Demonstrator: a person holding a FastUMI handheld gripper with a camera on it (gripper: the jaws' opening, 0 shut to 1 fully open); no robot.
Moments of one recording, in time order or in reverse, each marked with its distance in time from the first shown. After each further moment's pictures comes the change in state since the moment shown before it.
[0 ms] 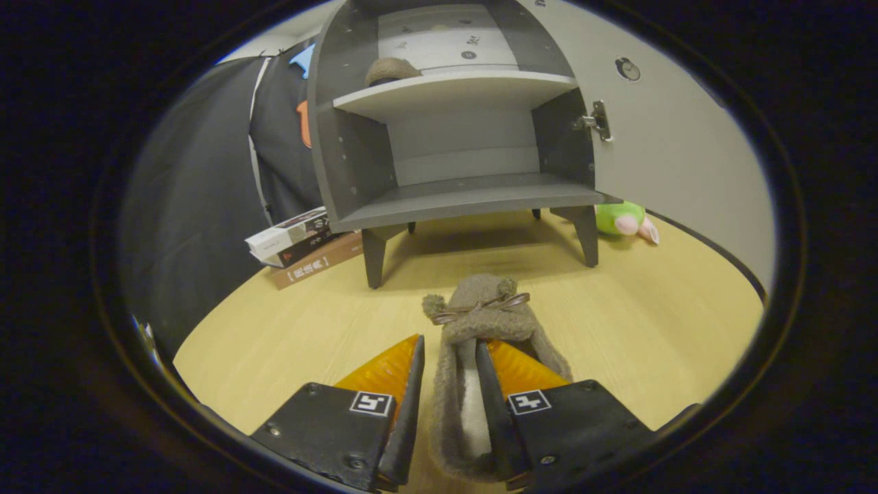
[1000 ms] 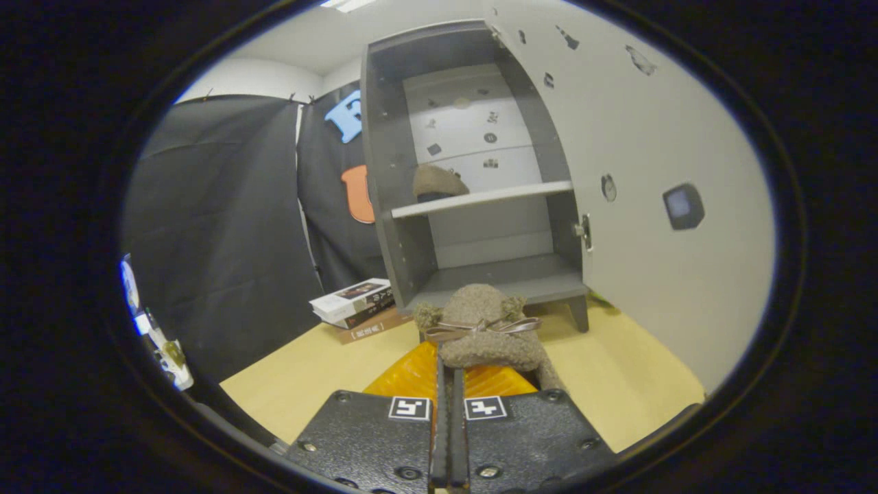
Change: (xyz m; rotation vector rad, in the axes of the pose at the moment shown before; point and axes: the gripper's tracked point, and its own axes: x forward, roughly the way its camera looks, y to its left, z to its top) arm -0.179 0.033 0.101 -0.041 -0.322 0.155
